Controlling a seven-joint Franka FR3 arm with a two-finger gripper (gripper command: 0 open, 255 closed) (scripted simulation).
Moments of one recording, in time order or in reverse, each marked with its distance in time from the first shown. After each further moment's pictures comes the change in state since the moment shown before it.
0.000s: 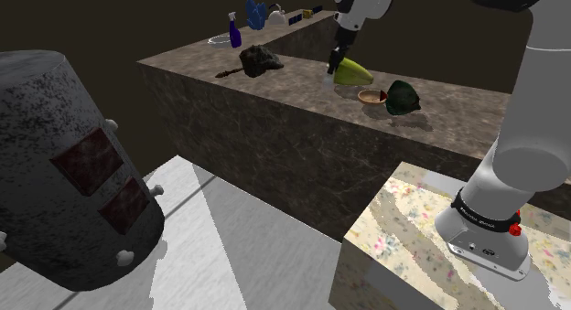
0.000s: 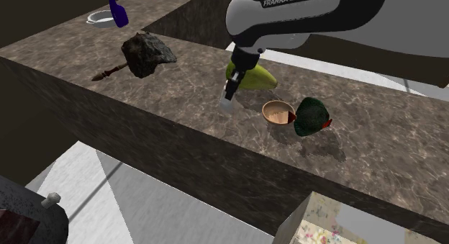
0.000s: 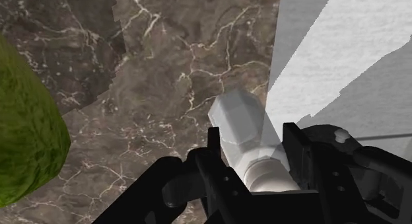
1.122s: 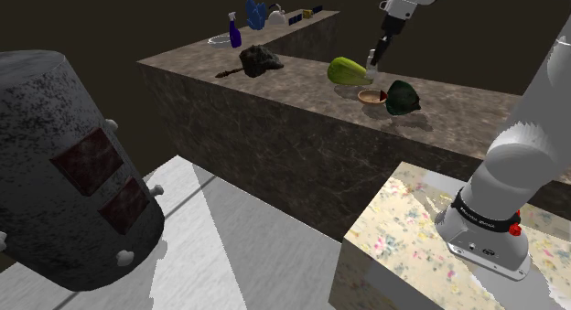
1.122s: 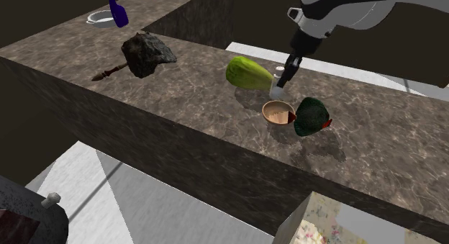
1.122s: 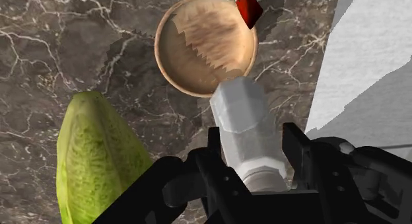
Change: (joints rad) arm -0.136 -0.170 -0.122 -0.129 -0.051 -0.095 -0.226
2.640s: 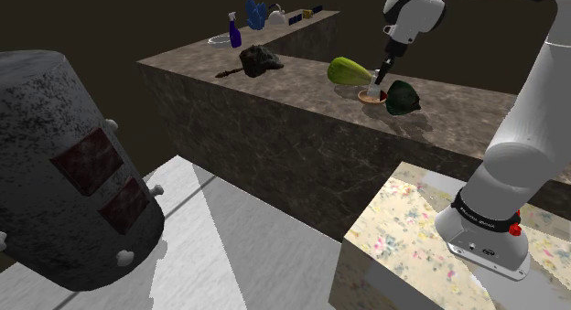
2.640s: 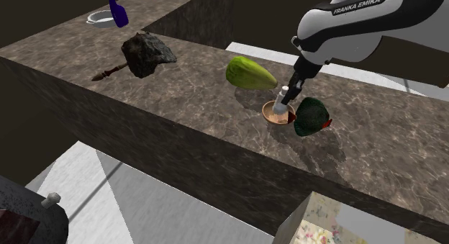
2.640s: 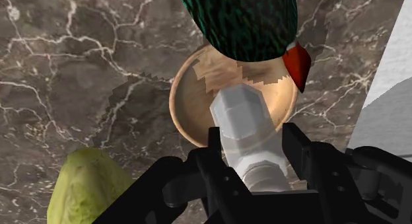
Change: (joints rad) arm -0.036 0.067 -0.017 -0.133 0.078 0.159 -0.146
